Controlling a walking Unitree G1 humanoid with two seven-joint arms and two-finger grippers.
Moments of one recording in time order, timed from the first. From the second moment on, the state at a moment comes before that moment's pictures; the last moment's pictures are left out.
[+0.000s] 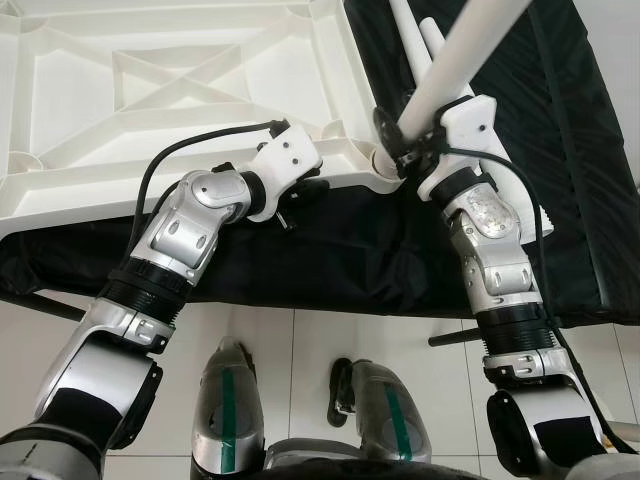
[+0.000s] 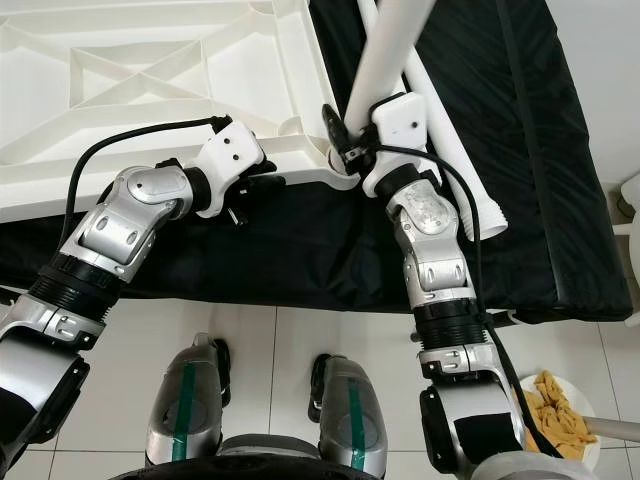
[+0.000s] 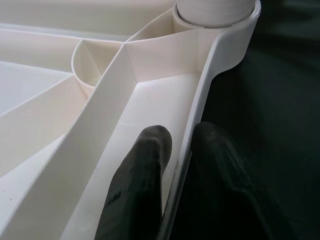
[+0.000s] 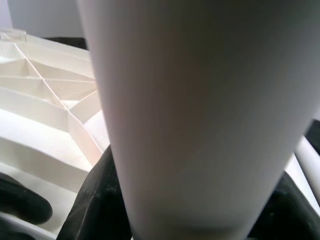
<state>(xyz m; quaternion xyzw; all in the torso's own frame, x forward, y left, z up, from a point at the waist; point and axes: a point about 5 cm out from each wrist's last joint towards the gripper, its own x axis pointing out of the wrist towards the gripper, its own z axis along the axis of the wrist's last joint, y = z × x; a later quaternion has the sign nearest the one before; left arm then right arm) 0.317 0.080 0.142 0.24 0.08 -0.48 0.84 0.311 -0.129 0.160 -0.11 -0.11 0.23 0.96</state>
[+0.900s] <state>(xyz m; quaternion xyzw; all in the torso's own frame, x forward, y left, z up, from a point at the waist) 0.317 0.084 0.143 0.24 0.09 -0.48 0.84 0.322 -0.131 0.164 -0.02 -0.08 0.21 0.97</state>
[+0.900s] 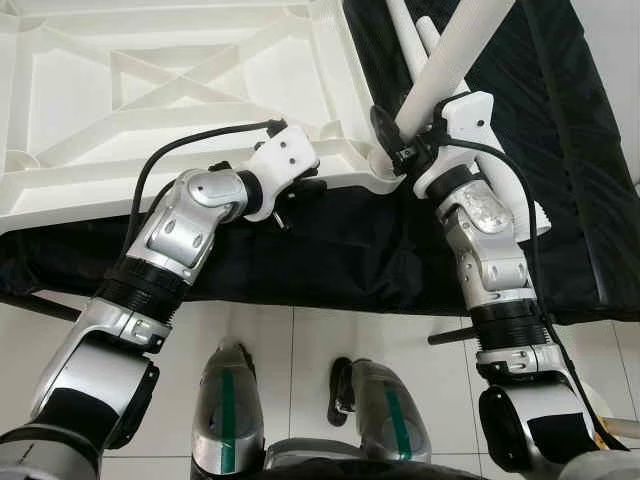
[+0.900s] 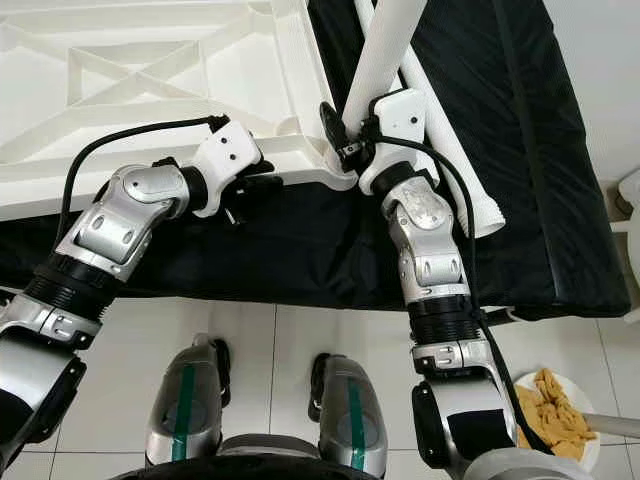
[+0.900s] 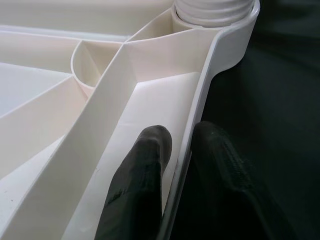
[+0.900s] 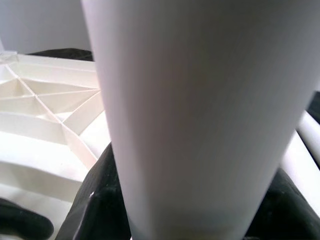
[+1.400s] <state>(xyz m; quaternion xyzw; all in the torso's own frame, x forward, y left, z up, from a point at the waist) 0.318 0.085 0.143 0.24 0.09 -0.48 0.84 0.333 -0.134 0.169 0.03 -0.06 0.20 0.98</state>
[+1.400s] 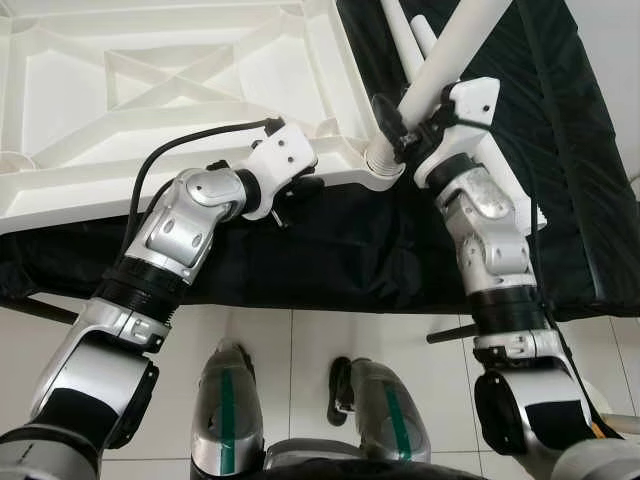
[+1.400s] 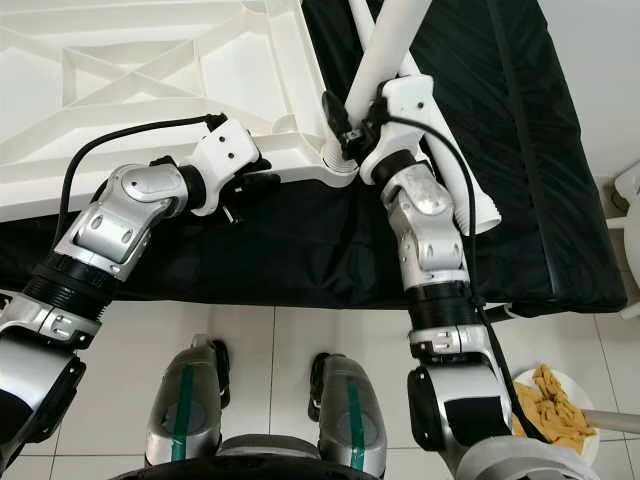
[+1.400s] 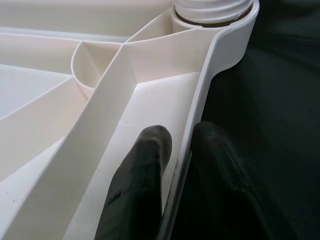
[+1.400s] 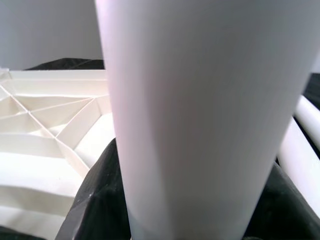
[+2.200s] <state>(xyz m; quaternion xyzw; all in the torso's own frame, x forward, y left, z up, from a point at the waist) 0.318 0.083 0.143 0.25 0.09 -0.48 0.84 0.329 -0.139 0.163 0.04 -0.04 0.21 0.98</state>
